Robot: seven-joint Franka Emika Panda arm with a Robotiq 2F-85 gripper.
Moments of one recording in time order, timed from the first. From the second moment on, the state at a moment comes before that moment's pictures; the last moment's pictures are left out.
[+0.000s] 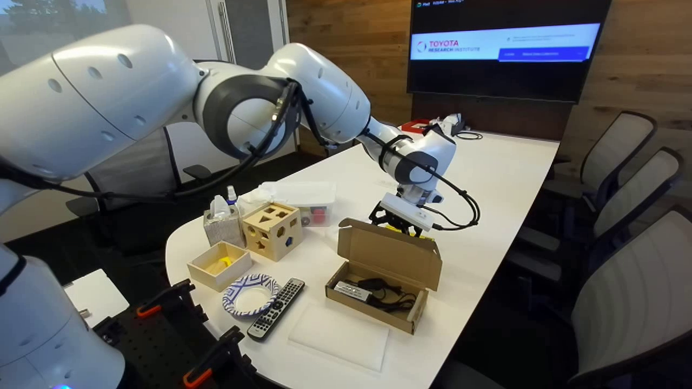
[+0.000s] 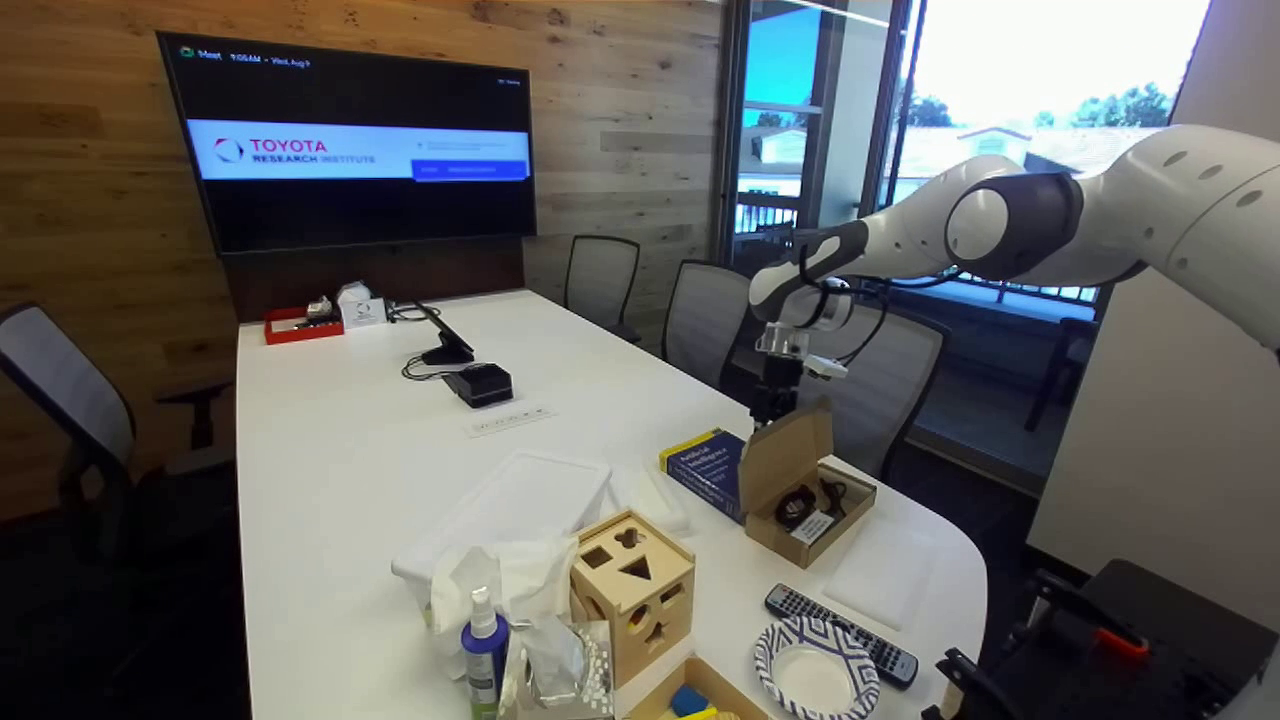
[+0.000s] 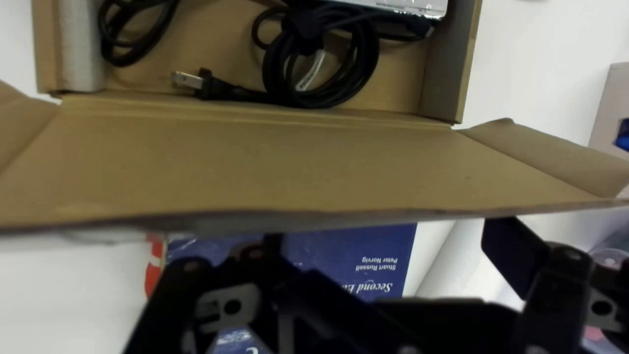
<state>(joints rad) -0.37 1.15 0.09 -1.08 0.16 1.95 -0.68</state>
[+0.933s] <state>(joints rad) -0.36 1.11 0.07 -1.12 0.16 1.85 -0.52</state>
